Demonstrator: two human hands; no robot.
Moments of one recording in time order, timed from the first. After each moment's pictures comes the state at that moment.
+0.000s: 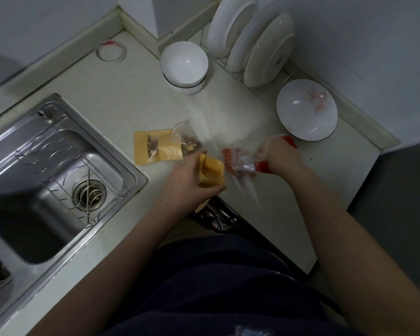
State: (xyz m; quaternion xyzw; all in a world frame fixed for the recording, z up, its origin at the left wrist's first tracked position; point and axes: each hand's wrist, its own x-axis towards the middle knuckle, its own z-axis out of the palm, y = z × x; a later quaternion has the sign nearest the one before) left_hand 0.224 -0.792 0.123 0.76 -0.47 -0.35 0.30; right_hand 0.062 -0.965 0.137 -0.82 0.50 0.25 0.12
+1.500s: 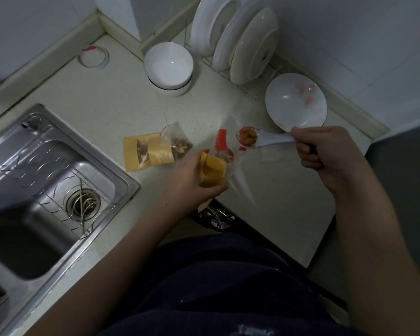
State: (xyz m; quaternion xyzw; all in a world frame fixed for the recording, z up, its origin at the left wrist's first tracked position) left_hand 0.213 -0.808 0.143 0.72 -0.51 -0.37 0.30; right_hand 0.003 -0.944 0.224 -0.49 0.59 -0.24 0.60
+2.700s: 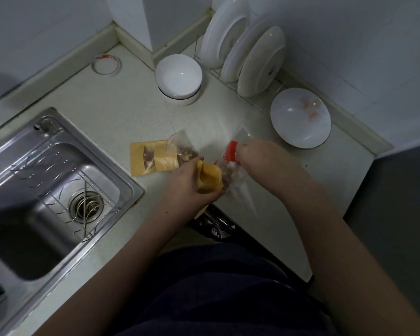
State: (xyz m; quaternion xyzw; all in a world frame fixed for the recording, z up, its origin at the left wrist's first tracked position) left_hand 0.221 -0.804 0.133 0.76 -0.47 -0.34 0.29; right_hand 0.099 -0.937 0.208 -0.90 0.35 0.25 0.08
